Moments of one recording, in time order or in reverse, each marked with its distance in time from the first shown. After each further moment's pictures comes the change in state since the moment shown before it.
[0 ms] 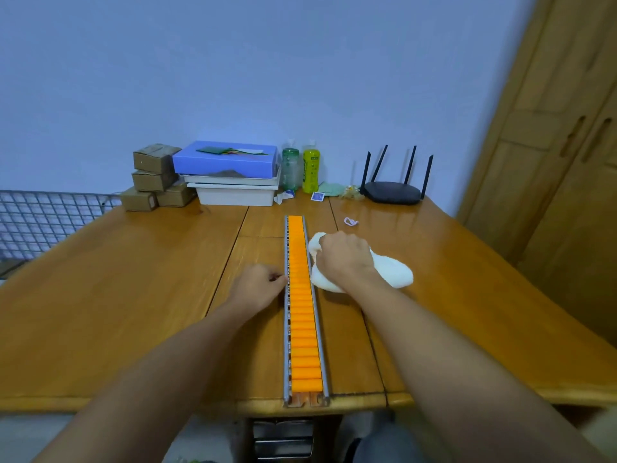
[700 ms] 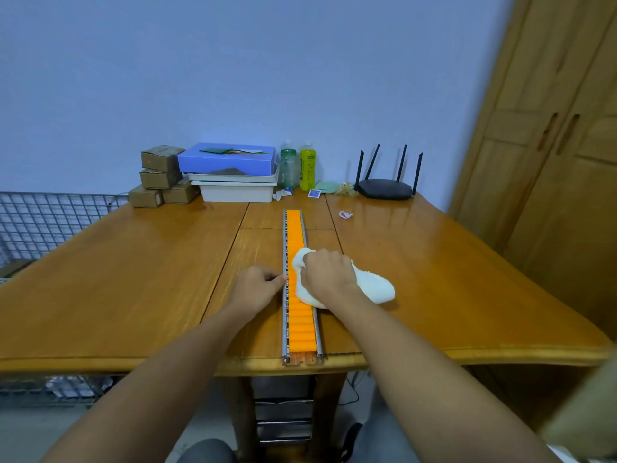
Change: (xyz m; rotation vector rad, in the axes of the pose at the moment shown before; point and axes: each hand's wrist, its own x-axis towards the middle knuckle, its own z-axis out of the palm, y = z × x) left_hand -0.060 0.009 0.003 -0.192 0.051 -0.049; right_hand -0.071 -0.031 0.013 0.006 -0.012 -0.048
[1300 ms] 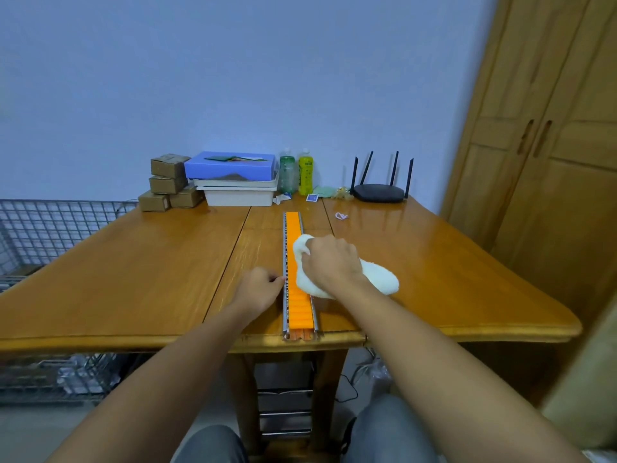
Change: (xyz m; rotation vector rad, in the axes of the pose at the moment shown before) left_hand -0.043 0.020 -0.007 0.073 -0.040 -0.062; right_hand -0.045 -0.001 -0.050 0.106 0.116 0.041
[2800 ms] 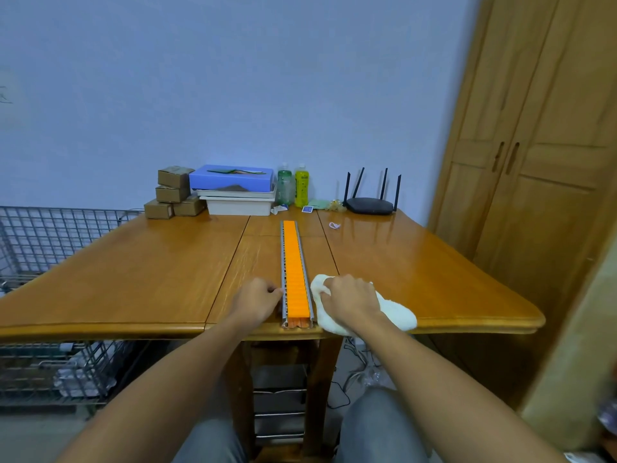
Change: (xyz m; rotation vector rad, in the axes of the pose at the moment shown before) left_hand -0.056 0.006 -0.007 0.039 0.011 0.007; right_hand -0.080 0.030 0.013 -0.034 -0.100 0.052
